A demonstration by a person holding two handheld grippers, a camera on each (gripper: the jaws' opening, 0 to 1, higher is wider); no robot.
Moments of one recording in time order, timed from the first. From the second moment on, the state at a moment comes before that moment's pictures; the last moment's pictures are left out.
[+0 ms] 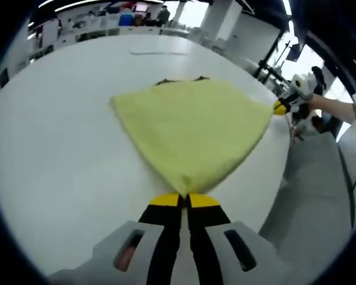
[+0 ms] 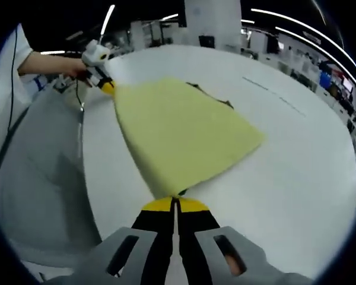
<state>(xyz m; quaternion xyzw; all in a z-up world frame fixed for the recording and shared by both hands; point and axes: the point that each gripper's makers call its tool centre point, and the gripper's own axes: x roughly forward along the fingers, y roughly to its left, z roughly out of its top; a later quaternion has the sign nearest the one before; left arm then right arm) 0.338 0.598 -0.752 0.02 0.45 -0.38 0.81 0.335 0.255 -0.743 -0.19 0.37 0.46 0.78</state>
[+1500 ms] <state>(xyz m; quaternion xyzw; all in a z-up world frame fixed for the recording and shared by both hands) 0.327 0.596 -0.742 0.06 0.47 -0.46 0.75 0.325 0.250 -0.750 -0.25 0.38 0.50 0.74</state>
